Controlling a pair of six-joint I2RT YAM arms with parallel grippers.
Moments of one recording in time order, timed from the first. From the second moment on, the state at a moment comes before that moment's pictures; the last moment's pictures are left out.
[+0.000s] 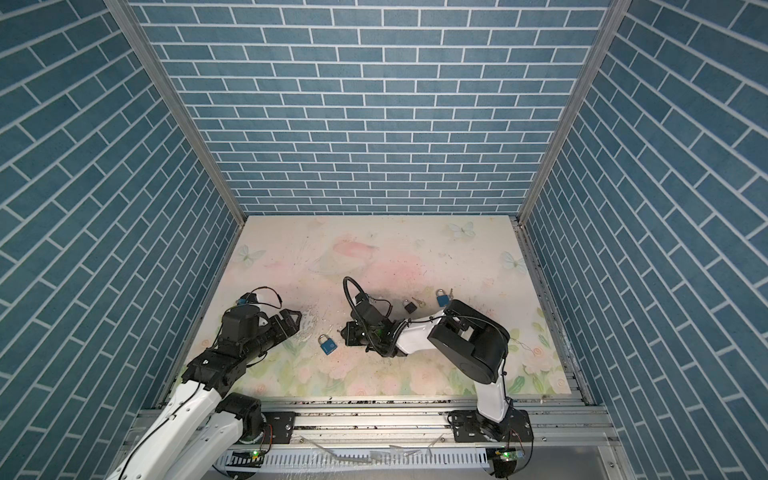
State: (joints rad) left arm -0.26 0.61 0.46 -0.54 0.03 -0.75; right arm 1.07 1.90 0.90 0.31 -0.13 0.89
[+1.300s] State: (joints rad) left arm -0.26 0.85 0.32 0.06 -0.71 -0.23; right arm 0.72 0.88 0.67 -0.40 0.60 0.46
